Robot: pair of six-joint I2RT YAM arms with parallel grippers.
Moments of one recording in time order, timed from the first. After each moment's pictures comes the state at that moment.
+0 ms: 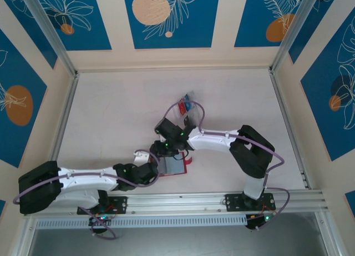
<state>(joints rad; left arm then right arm) -1.17 1.17 0.37 -0.42 -0.45 -0.89 0.99 1.81 1.16 -0.37 -0.28 0.79</state>
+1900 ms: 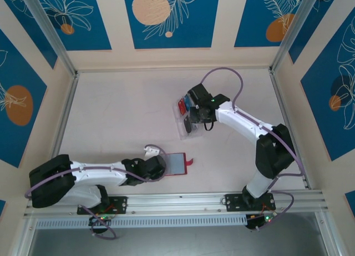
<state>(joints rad) -1.15 1.30 0.47 -0.27 -0.35 -0.84 0.59 1.68 1.33 -0.81 0.15 0.49</state>
